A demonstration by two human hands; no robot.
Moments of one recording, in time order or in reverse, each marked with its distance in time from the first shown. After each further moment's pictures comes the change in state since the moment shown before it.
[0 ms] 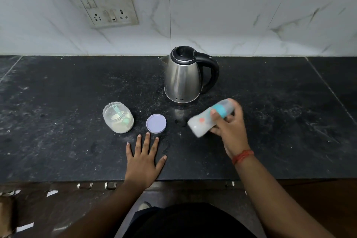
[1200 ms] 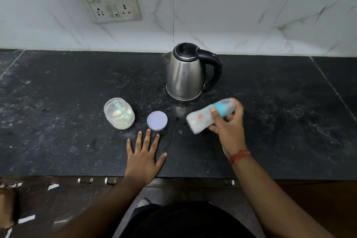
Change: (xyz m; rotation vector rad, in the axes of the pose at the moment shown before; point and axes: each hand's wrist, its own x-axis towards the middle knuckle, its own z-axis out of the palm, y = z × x) left_hand 0.000 0.000 0.002 -0.012 0.002 0.001; right_hand -0.002 0.004 0.009 -0.046 0.008 -0.059
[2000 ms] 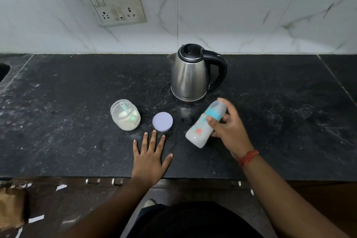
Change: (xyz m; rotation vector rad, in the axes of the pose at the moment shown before) left_hand -0.001 0.000 -0.004 -0.002 -0.015 -0.007; right_hand -0.001 0.001 0.003 0.014 -0.103 0.011
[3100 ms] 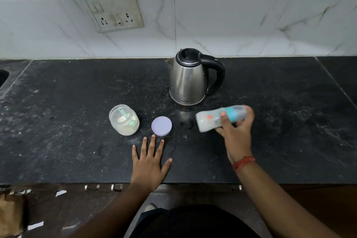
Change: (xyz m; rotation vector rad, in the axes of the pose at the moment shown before) left_hand 0.001 0.002 0.001 0.009 -0.001 -0.001; right_hand 0.001 0.004 -0.004 0.112 0.188 -0.022
